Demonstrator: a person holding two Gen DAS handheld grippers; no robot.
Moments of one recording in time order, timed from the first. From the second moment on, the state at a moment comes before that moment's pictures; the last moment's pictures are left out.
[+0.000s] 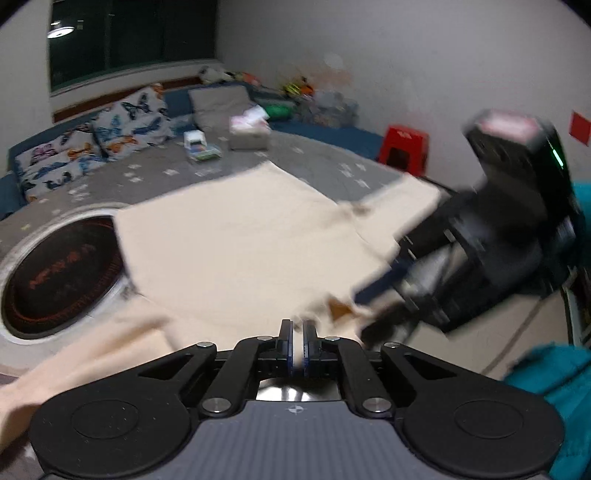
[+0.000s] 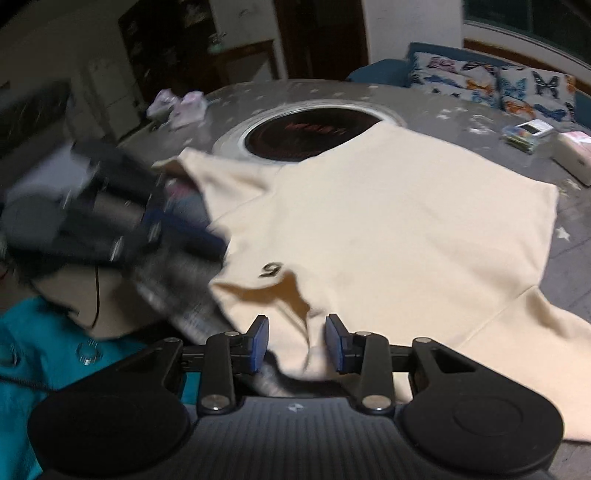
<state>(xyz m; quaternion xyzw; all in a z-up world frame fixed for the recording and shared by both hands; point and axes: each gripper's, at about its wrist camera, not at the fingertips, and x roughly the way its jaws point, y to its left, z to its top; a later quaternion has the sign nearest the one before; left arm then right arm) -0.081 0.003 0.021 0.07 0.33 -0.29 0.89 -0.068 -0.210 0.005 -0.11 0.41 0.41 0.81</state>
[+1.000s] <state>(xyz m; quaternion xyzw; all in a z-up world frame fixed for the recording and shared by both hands) -0.044 0.011 -0.018 -0.02 0.39 -0.21 0.90 0.022 -0.260 -0.006 -0.06 0.39 0.22 0.89</state>
